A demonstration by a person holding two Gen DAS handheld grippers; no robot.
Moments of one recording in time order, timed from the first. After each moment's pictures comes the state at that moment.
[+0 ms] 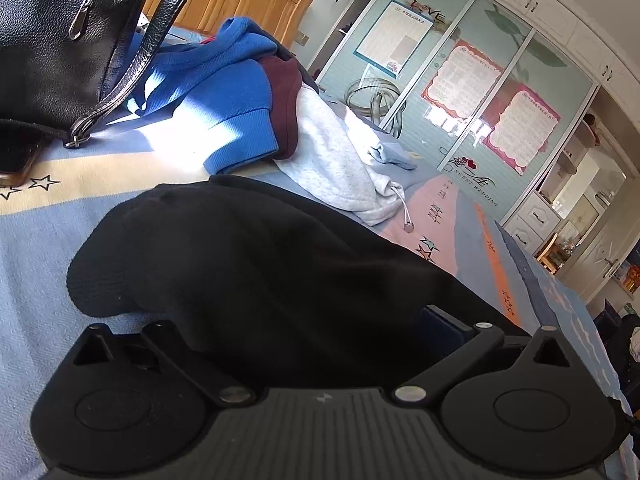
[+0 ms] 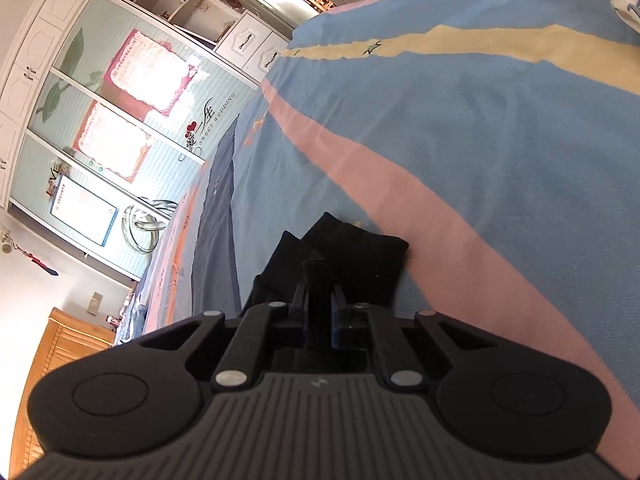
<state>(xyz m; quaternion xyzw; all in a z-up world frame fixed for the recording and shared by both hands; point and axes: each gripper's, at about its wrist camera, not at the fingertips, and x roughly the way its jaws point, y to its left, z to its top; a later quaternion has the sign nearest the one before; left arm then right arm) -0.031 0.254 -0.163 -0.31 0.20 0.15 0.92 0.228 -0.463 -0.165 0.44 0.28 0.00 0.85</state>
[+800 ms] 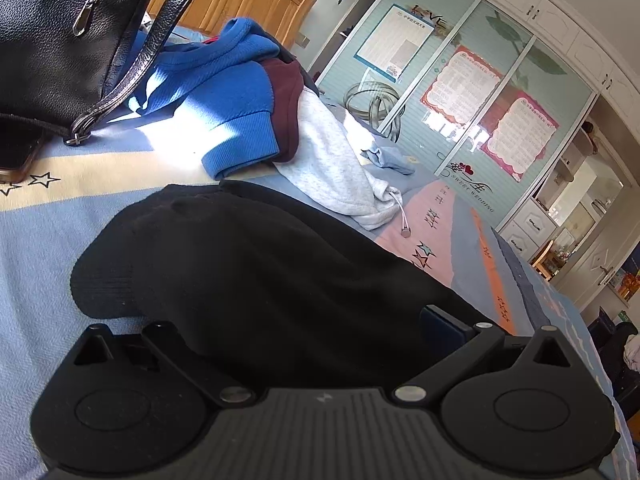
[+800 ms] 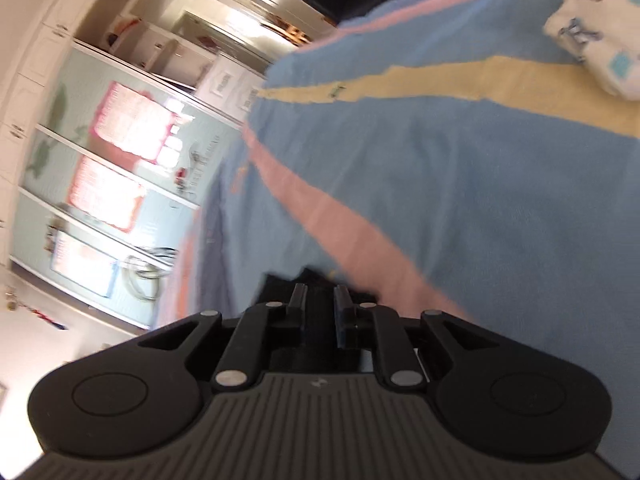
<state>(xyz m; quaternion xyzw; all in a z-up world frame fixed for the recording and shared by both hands) -0.034 0.258 -0.162 -0.32 0.19 0.15 0.92 0.174 -0.494 -0.150 0.51 0.23 -0.02 0.83</state>
